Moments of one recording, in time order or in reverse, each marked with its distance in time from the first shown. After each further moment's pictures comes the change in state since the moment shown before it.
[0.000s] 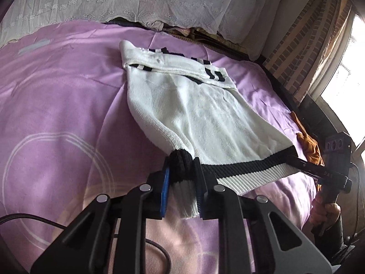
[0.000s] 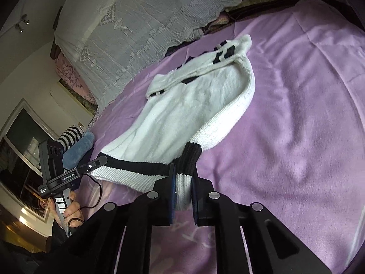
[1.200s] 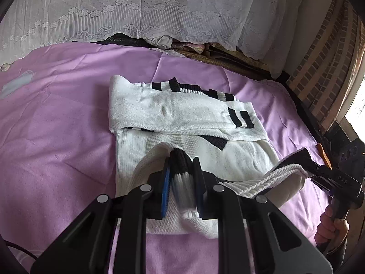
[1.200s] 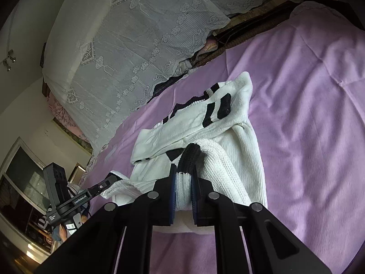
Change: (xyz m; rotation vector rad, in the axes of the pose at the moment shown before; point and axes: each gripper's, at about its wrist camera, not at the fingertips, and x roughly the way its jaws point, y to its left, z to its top) left arm 0.101 0.013 0.130 -0.004 -0.046 0.103; right arm 0.086 -0.049 0.130 0.133 -0.136 -0.013
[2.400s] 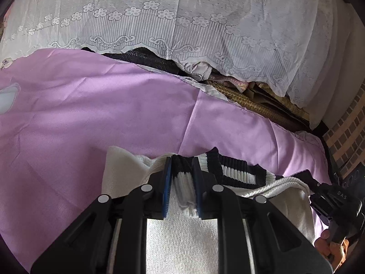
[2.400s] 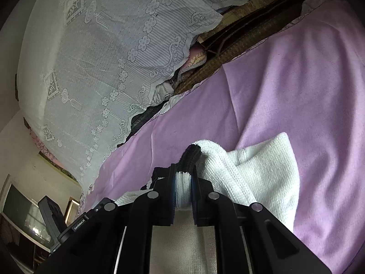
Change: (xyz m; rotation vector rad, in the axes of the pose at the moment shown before) left arm 0.123 0.052 0.132 -0.176 -0.117 0.111; right arm 0.165 -0.038 0.138 0.136 -0.056 -0.036
